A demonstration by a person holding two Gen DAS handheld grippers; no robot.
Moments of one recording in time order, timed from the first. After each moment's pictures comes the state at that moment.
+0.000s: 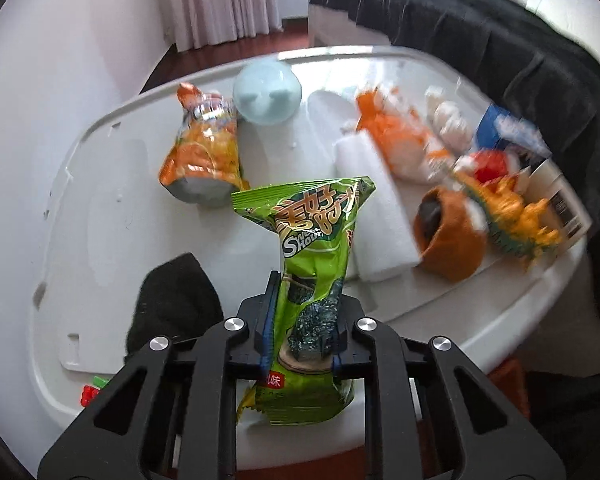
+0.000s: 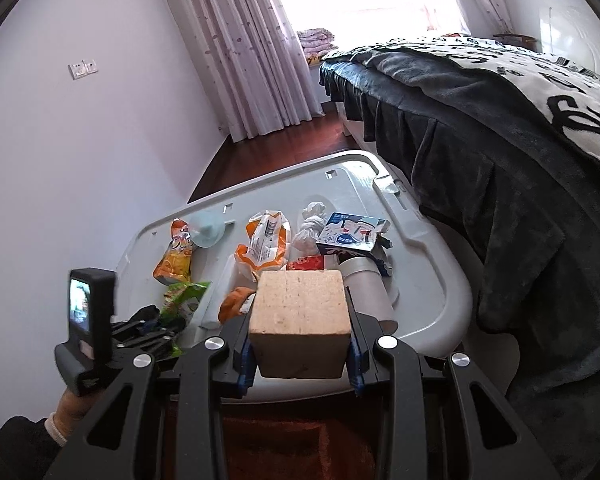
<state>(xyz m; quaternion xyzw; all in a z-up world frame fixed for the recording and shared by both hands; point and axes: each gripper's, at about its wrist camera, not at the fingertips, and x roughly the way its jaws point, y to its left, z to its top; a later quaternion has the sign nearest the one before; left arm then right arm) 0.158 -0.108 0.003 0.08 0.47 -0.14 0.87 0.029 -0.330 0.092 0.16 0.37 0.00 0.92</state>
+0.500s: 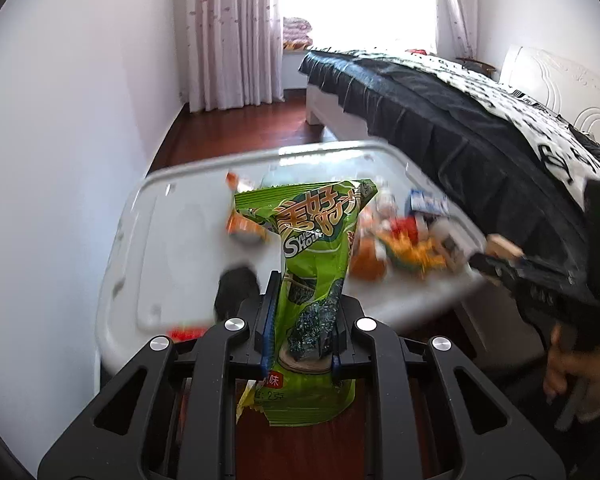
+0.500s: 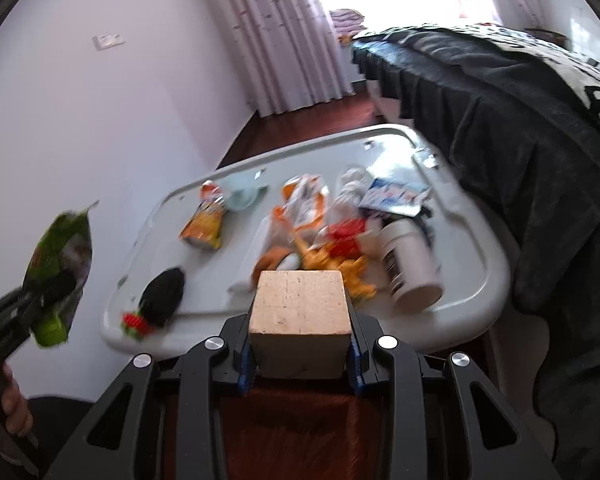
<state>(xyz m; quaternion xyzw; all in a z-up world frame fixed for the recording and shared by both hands) 0.022 -0.066 0.126 0.05 0.38 -0.14 0.91 0.016 -0.297 0.077 0.15 0.39 0.07 0.90</state>
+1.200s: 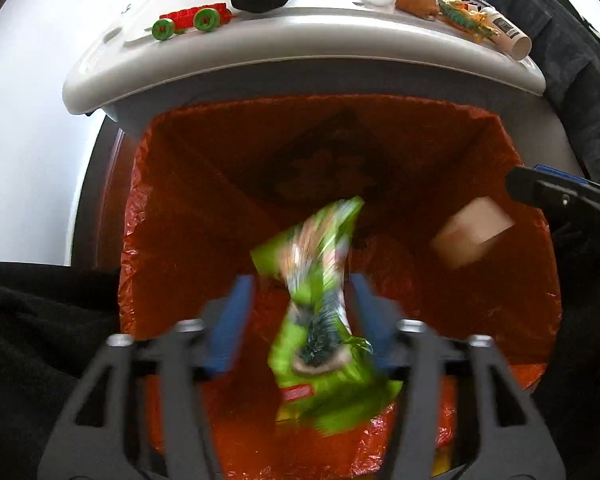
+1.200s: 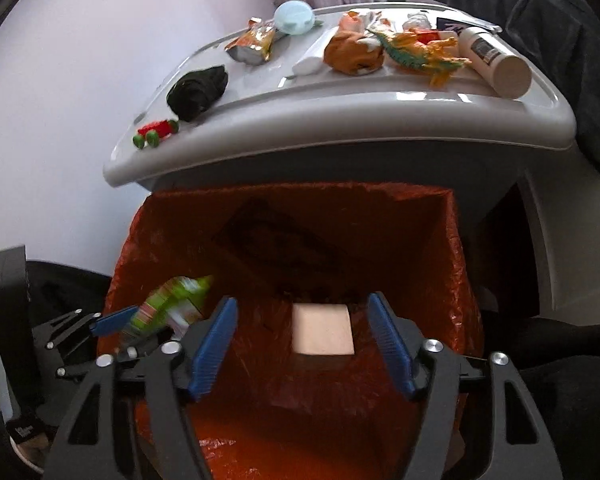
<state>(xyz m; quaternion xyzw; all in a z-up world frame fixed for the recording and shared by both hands) -0.062 -0.026 -0.054 0.04 0.57 -0.09 0.82 -0.067 -0.204 -0.025 0.11 0.53 0.11 0.83</state>
